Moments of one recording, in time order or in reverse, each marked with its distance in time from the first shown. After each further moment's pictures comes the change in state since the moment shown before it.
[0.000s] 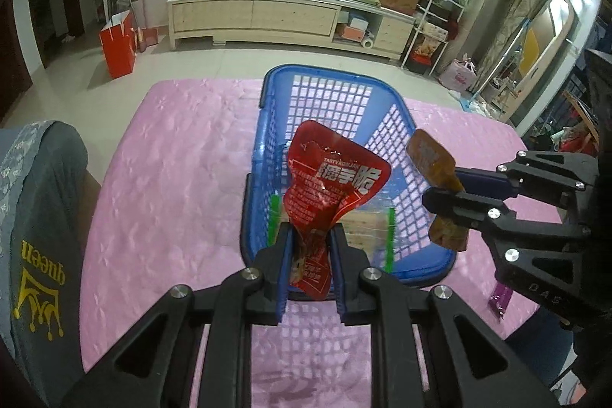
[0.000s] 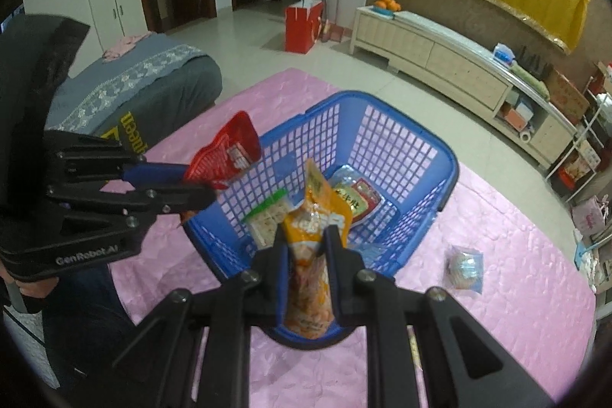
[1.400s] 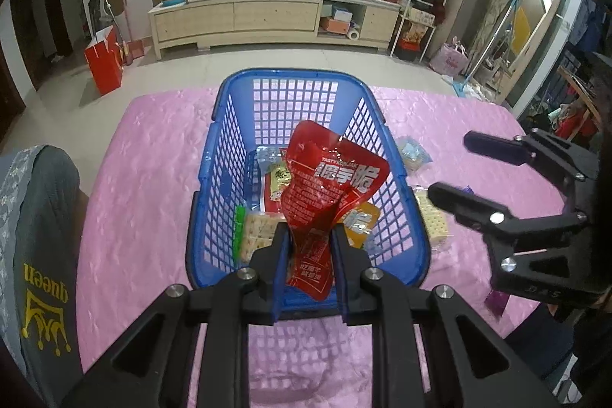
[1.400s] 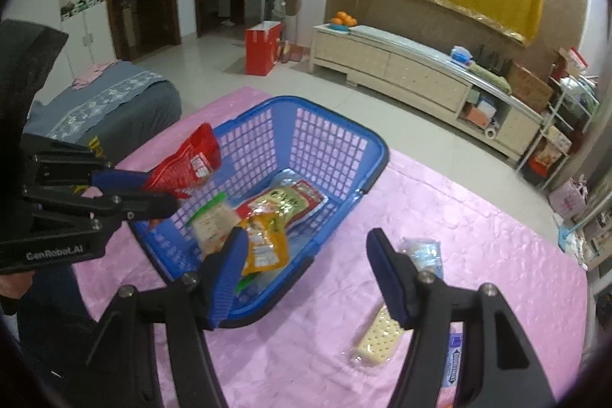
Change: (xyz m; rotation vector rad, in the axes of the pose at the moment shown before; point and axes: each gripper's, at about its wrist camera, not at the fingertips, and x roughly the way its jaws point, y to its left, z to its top) left arm 0.022 -0.037 0.014 0.088 0.026 -0.002; right arm -0.026 -0.046 -0.029 0.097 -0.106 -0.133
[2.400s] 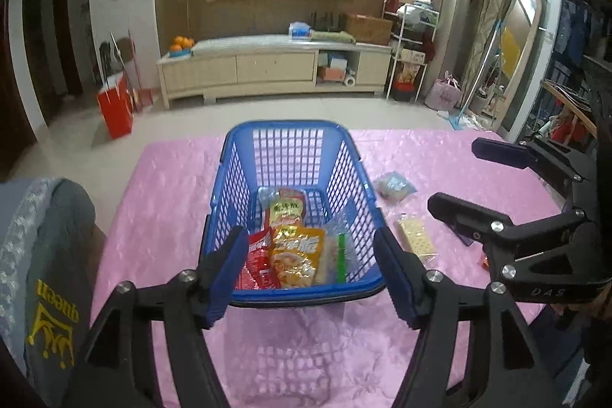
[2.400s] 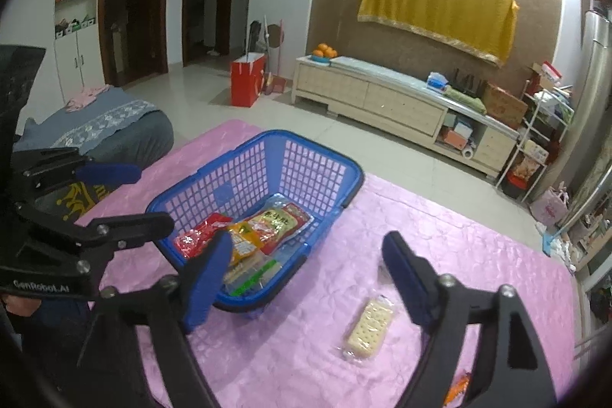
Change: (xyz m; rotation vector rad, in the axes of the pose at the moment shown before) left arm -0.067 -0.034 -0.026 0.052 -0.224 0.045; right arm -0.060 0.005 -0.013 0.016 -0.124 -0.067
